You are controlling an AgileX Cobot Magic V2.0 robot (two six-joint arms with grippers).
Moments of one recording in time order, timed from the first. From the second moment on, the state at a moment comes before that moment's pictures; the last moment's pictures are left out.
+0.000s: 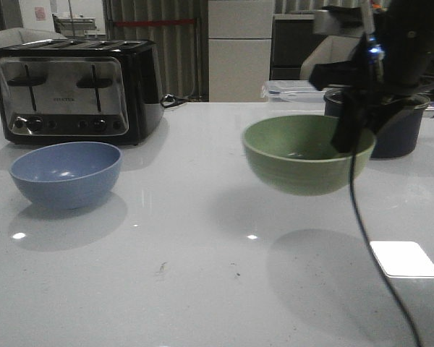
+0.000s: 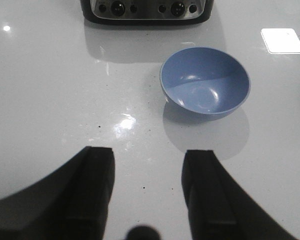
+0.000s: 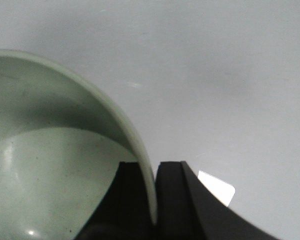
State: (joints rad) left arm -0.06 0.67 -0.62 -0.07 0.62 0.07; right arm 0.22 1.80 -1.37 0.23 0.87 -0.18
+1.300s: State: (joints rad) left arm -0.06 0.67 -0.62 -0.07 0.62 0.07; right arm 0.44 1.29 -1.00 0.22 0.66 -0.26
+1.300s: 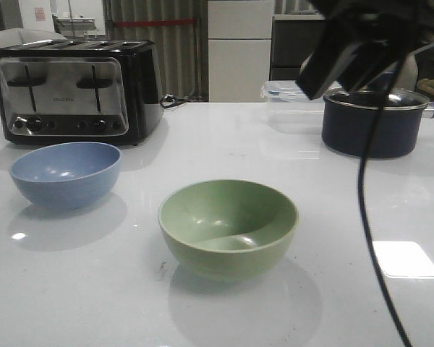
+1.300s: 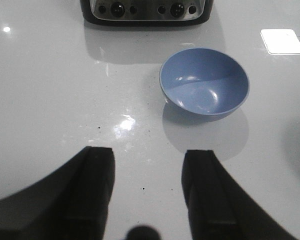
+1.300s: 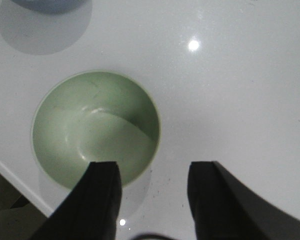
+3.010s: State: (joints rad) left arm -0.13 1.95 -1.28 -0.07 0.55 0.10; right arm 0.44 0.87 -0.74 0.23 0.72 -0.26
